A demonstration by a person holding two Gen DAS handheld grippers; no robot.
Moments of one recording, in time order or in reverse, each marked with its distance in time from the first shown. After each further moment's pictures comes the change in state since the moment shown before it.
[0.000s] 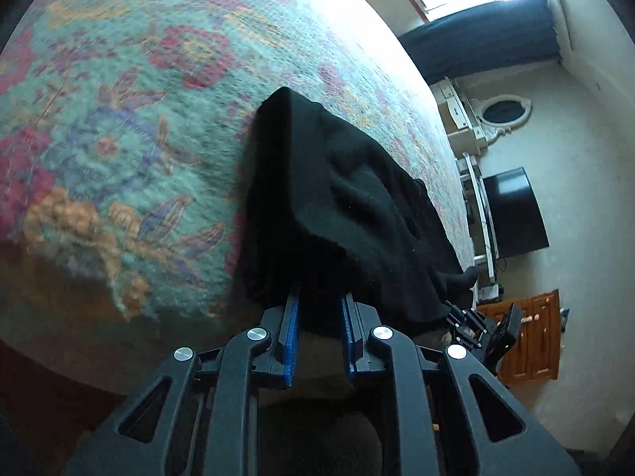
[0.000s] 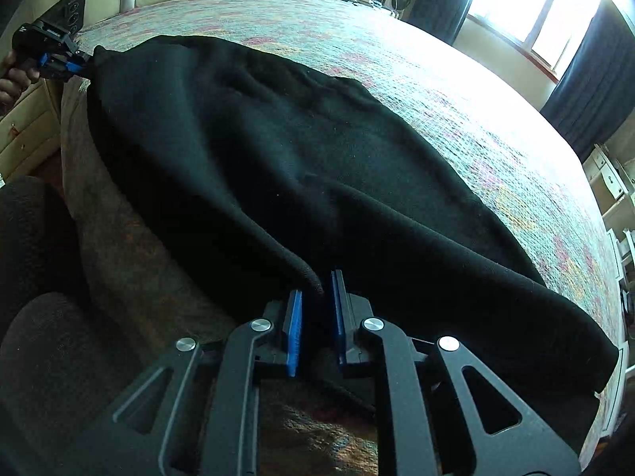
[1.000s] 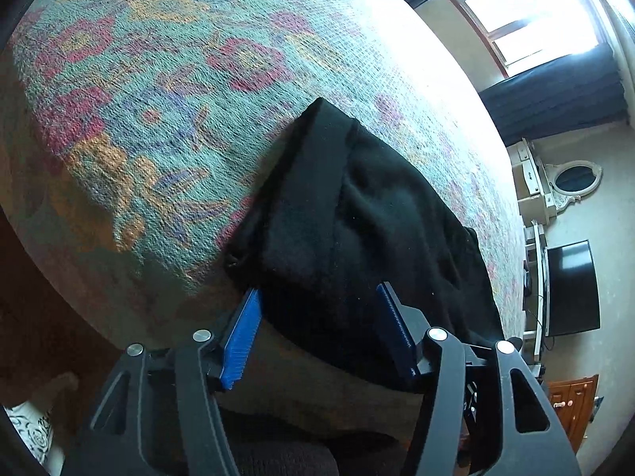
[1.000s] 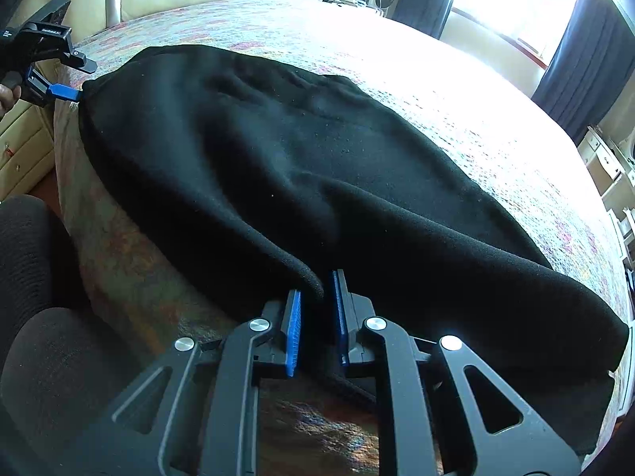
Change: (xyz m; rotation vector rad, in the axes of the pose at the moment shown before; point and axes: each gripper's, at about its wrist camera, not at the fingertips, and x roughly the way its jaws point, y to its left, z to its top) left arm 0.012 -0.042 -0.021 -0.174 -0.183 0.274; right arm 0.001 0.001 -0.010 0.074 -0.020 0.003
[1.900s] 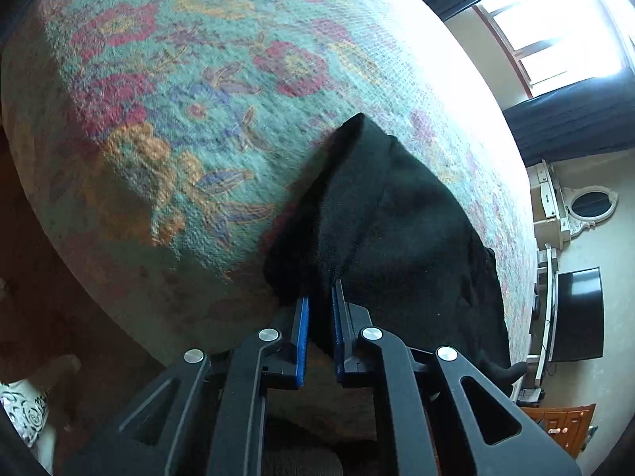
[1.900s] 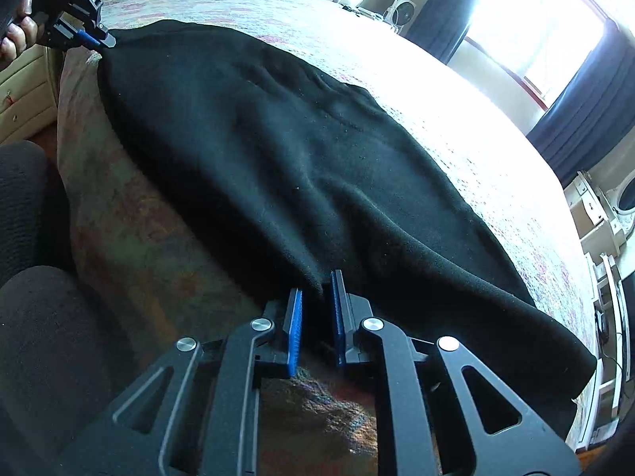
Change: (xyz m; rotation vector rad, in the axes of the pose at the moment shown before) left arm -0.010 0.026 0.003 -0.101 -0.003 0.058; right arm -0.016 0.032 -0.011 -0.148 -0.016 -0.087
